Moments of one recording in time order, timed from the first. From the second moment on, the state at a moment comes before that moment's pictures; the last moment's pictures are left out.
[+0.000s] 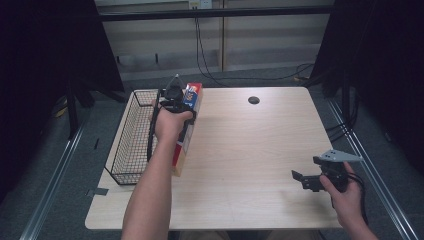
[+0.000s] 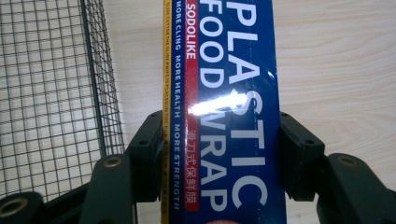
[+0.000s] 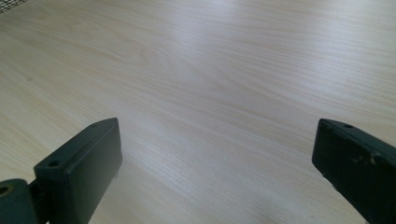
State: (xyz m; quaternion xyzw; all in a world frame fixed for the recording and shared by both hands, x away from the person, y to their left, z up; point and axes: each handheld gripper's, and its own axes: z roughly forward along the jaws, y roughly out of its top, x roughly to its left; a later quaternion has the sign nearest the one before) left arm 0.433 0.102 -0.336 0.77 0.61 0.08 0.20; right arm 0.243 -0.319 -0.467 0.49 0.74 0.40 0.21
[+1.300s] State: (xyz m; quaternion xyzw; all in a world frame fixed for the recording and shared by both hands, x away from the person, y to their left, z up) left arm 0.428 0.167 -0.327 0.73 0.65 0.09 0.19; right arm 0.242 -0.317 -0.467 0.49 0.75 0.40 0.21
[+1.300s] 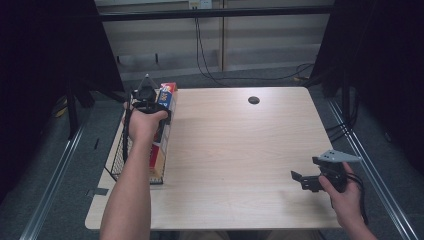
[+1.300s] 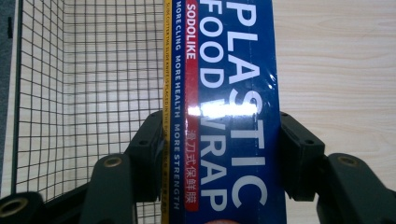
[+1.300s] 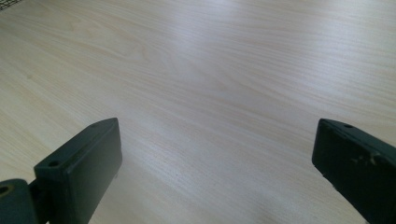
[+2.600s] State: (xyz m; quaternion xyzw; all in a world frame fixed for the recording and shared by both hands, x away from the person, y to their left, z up) left arm 0.431 0.206 -0.349 0.71 0.68 0.09 0.17; right arm 0.243 -0.313 -0.467 0.48 0.75 0.39 0.21
